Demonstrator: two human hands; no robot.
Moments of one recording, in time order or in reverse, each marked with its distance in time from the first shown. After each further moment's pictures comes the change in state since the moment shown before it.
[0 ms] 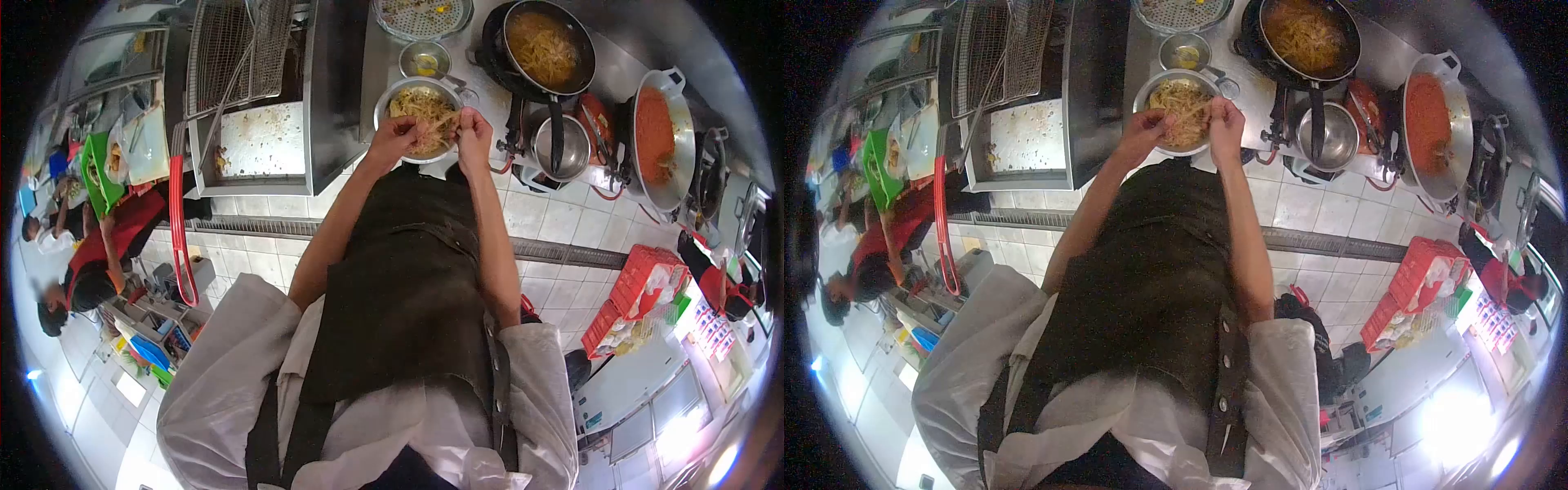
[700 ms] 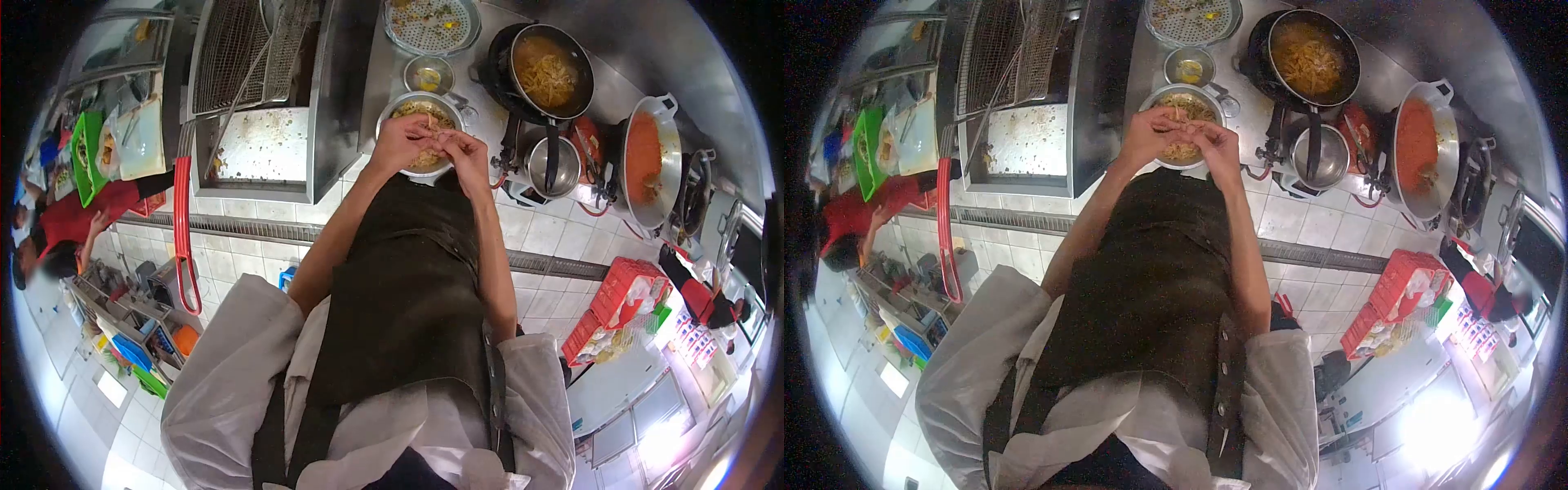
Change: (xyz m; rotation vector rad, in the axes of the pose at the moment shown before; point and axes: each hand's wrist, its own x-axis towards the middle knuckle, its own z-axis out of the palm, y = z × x) left_hand -0.003 0.049 0.011 0.365 0.089 0.351; right_hand -0.014 -0.031 0.018 -0.240 -0.248 0.109
